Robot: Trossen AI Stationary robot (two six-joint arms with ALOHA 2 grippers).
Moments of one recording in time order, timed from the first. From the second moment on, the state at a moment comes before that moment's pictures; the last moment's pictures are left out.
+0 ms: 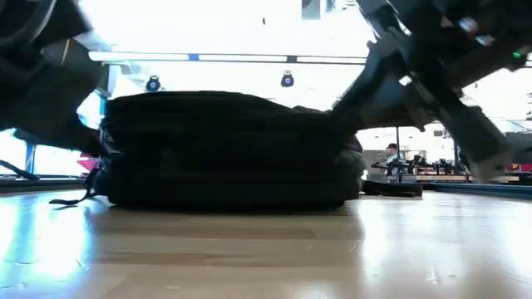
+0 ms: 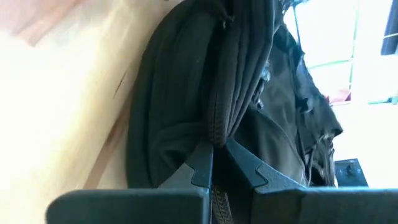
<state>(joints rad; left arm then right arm) -0.84 2.12 1.24 -1.25 -0.96 -2.00 0.65 1.90 0.99 -0.03 0.96 -0.41</state>
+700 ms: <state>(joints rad) -0.80 2.12 1.24 -0.47 -1.09 -1.17 0.68 1.84 0.98 -0.08 0.97 -0.32</state>
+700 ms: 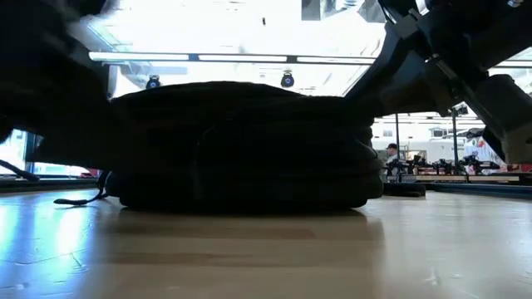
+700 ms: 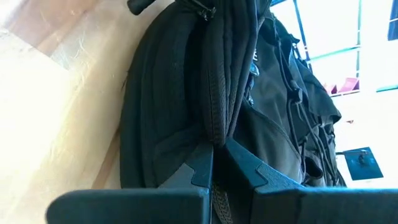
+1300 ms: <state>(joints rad) -0.68 2.12 1.24 -0.17 -1.05 -0.84 0.67 1.84 0.98 -0.09 0.94 -0.29</state>
